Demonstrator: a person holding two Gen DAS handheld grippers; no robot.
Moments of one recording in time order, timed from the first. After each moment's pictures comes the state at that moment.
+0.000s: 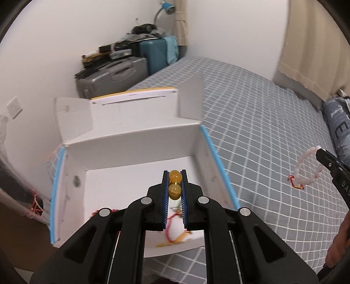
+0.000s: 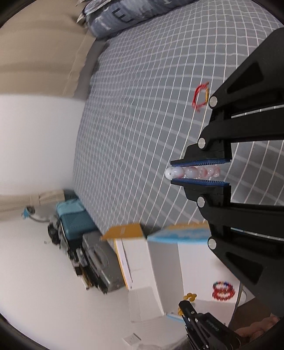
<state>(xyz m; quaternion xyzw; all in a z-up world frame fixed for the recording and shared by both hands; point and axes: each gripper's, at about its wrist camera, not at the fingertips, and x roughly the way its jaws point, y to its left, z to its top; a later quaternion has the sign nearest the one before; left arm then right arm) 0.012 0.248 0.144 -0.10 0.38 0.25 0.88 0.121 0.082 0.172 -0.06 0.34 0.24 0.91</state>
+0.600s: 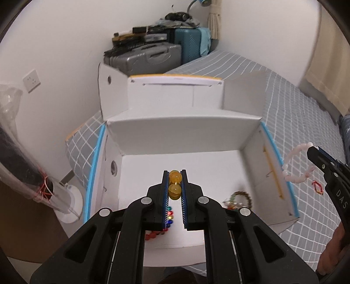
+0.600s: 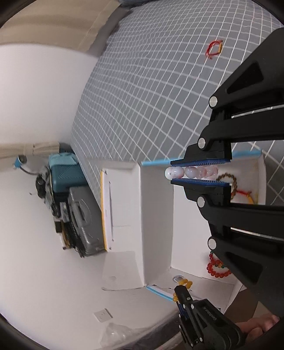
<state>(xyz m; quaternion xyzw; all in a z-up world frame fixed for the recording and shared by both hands) -0.036 0.341 0.113 -0.15 0.41 0.29 0.85 0.076 0.219 0.146 -0.11 0.34 0.33 0.87</state>
